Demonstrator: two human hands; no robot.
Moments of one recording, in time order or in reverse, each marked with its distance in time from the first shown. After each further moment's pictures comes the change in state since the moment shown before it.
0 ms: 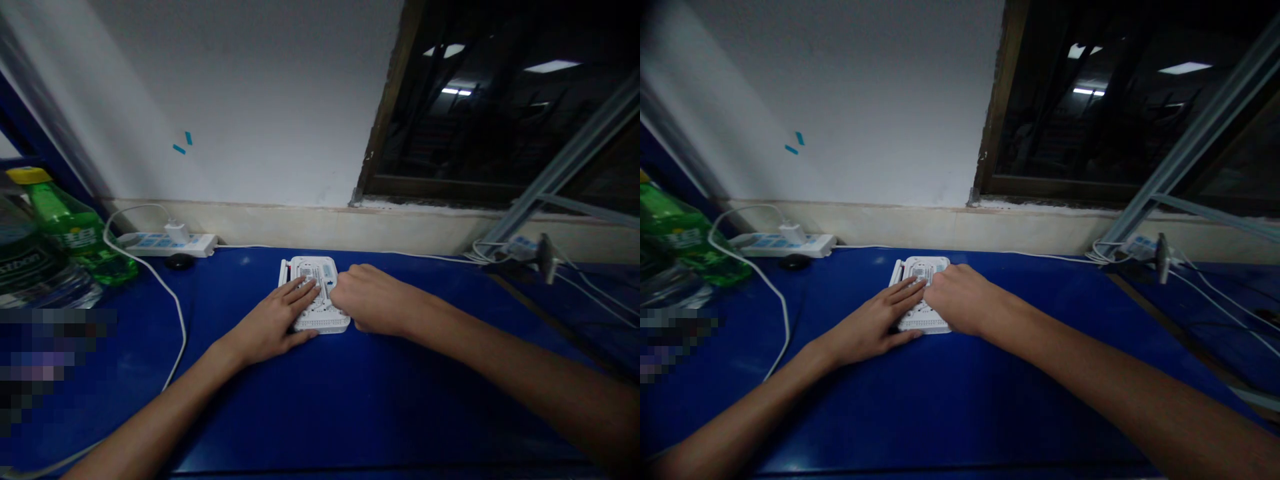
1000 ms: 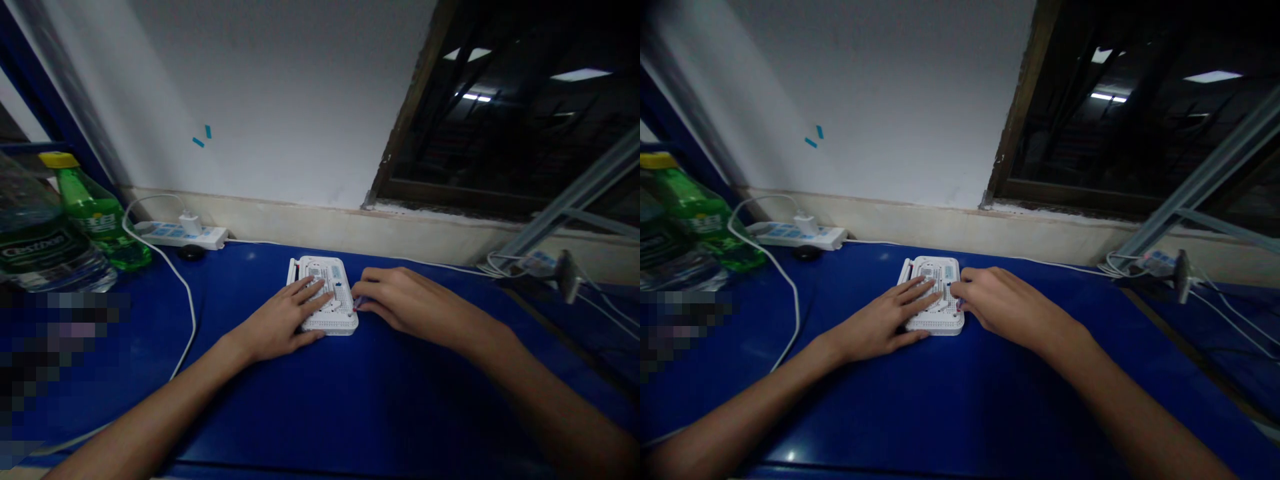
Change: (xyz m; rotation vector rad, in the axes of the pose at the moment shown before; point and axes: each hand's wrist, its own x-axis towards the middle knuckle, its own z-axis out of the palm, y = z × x) left_hand -0.002 0.000 0.001 0.062 -0.018 0.023; right_hand -0.030 0.022 0.026 0.187 0.261 0.004
